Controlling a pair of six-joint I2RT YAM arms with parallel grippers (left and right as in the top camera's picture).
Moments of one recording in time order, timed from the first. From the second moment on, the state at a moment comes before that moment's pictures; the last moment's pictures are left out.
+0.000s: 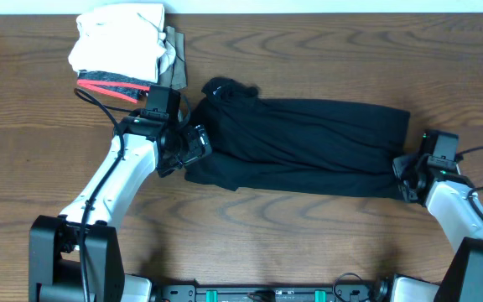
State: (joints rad) left arm -0.18 1.59 1.04 -0.75 0.22 -0.59; right arm -0.23 1.45 0.62 -0.31 0.06 1.09
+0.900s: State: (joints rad) left arm -0.18 1.59 1.04 -0.83 0.32 -0.54; right arm -0.21 1.18 0.97 -0.88 -0.22 0.61
